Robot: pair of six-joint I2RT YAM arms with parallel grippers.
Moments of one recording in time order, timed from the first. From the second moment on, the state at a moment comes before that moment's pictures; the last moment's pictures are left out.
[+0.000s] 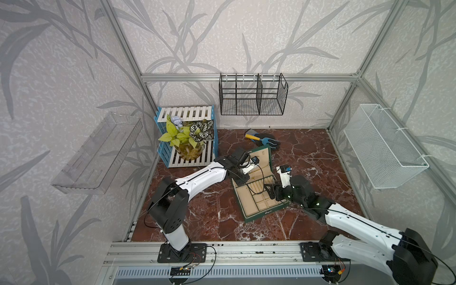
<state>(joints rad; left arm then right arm) -0.65 1.69 1.22 -0.60 0.10 0.31 0.71 1.06 0.51 0.03 -0.02 0.46</state>
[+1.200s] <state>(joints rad) -0.62 1.61 1.08 -0.43 0.17 0.25 0.77 1.67 0.80 0.40 0.10 0.55</state>
